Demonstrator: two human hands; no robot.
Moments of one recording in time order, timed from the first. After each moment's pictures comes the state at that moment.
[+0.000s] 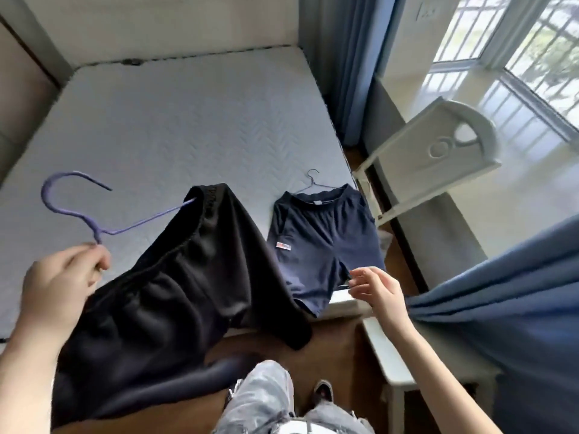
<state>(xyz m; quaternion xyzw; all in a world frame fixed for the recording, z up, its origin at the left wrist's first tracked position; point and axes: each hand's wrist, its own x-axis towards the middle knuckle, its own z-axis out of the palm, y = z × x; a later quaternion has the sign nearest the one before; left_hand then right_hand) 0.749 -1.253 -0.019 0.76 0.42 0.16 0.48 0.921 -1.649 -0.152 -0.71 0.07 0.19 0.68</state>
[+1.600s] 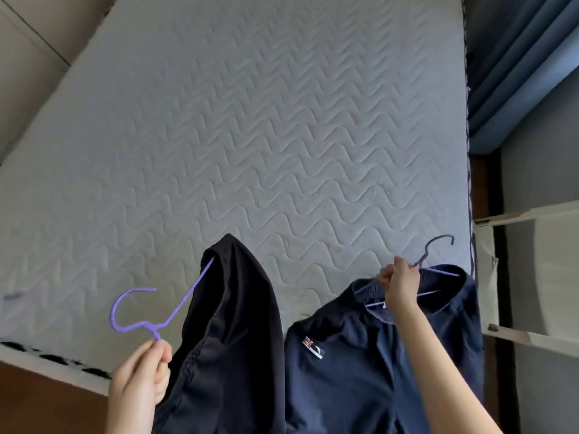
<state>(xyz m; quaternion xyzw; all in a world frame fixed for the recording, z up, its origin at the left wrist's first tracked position) 1.032 -1.192 -0.258 0.49 0.64 0.19 0.56 1.385 -1.358 -0.399 -0.60 0.29 0.26 0.70</state>
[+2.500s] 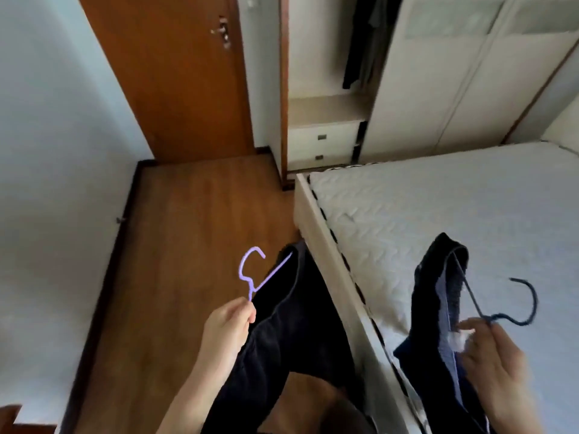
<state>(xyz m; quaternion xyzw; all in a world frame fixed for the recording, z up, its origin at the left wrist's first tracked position) 0.448 -1.389 -0.060 0.29 0.72 0.46 0.44 0.811 -1.337 -0.082 -0.67 -0.51 0.35 0.42</state>
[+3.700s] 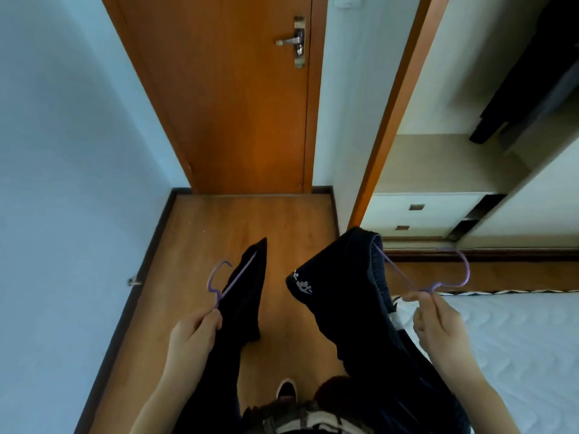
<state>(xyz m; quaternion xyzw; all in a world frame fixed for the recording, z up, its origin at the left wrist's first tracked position) 0.014 -0.753 -0.099 0.20 0.79 0.49 0.32 0.322 -0.564 -0.095 -0.55 -0.61 0.48 0.30</state>
